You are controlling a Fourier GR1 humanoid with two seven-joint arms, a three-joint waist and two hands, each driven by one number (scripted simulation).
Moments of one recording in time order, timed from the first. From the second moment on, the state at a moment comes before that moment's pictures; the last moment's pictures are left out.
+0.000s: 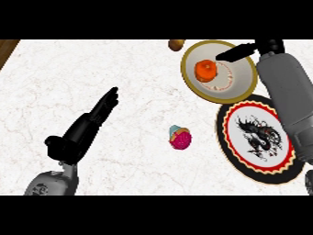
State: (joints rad) left arm -0.13 0.08 -0.15 -1.61 -0.01 -0.18 0.10; right arm -1.10 -0.28 -0.34 -0.43 0.73 -0.19 -0.15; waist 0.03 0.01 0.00
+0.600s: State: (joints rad) left arm -0.13 0.08 -0.14 -1.60 -0.02 -0.19 0.09; right arm -1.02 -0.52 -0.57 -0.34 0.52 -0.10 -0.29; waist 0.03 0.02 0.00
